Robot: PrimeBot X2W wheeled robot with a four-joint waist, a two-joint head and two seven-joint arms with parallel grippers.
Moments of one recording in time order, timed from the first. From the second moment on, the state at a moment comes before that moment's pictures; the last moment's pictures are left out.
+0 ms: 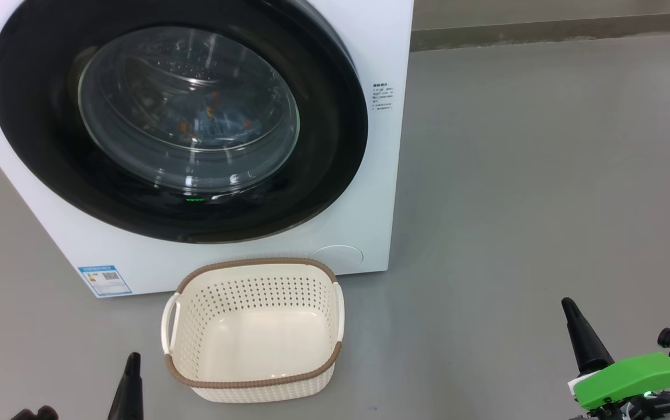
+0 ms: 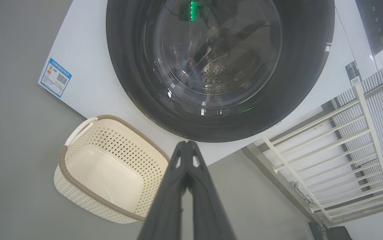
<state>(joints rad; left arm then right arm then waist) 0.00 0.09 -0.04 0.27 -1.02 -0.09 -0.05 -0.04 -0.18 0.10 0.30 1.03 0.13 -0.09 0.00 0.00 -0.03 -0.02</state>
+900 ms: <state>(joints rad) -0.02 0.08 0.01 0.27 -1.25 -0.10 0.01 -0.05 -0.13 0.01 0.29 1.25 0.13 -0.01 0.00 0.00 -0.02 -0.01</state>
